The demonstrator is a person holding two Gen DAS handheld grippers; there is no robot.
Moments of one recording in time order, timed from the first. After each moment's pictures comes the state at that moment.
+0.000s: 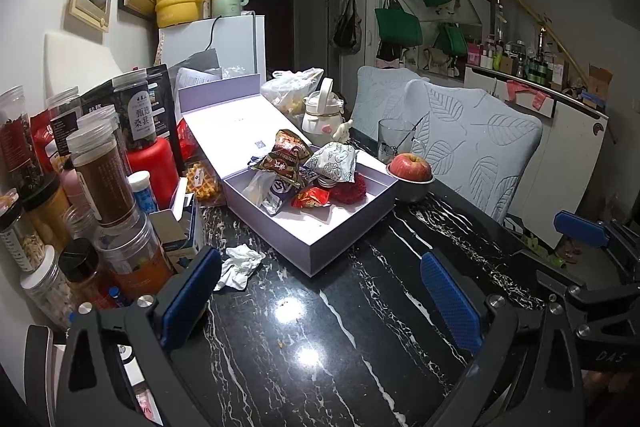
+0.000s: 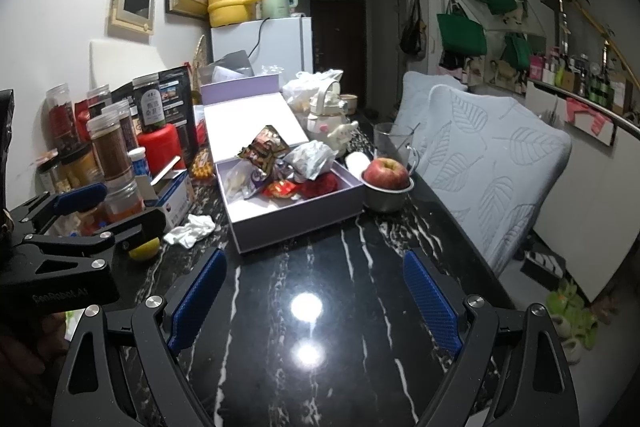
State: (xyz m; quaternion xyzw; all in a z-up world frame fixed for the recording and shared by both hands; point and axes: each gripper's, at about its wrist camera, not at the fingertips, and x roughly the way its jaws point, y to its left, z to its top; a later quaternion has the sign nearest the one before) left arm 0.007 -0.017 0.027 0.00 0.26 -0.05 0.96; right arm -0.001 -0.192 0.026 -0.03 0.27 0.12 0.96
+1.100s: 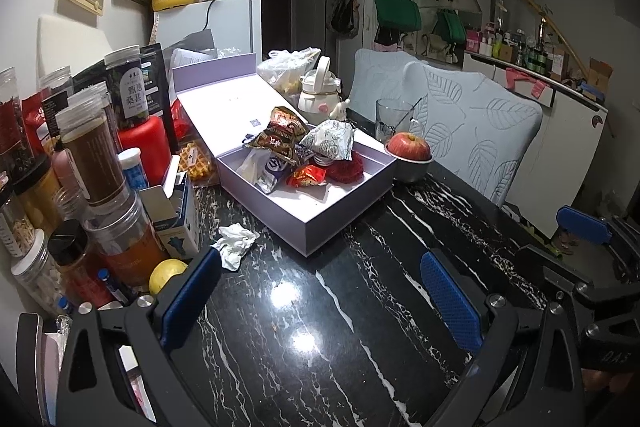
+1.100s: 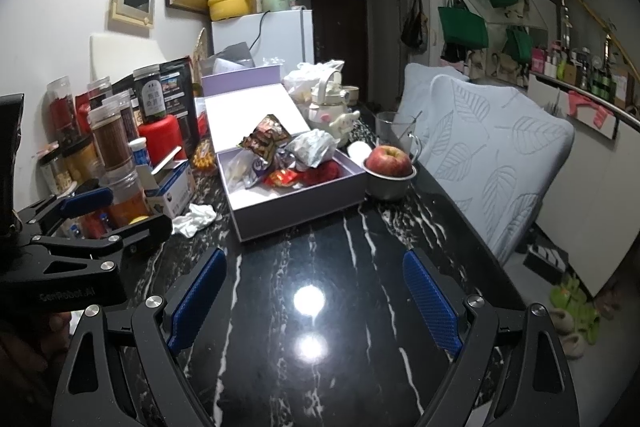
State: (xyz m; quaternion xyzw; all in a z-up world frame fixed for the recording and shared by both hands) left arm 0.011 -0.016 0.010 0.00 0.29 -0.06 0.96; right arm -0.002 -0.190 0.015 -0.02 0.28 0.12 0.95
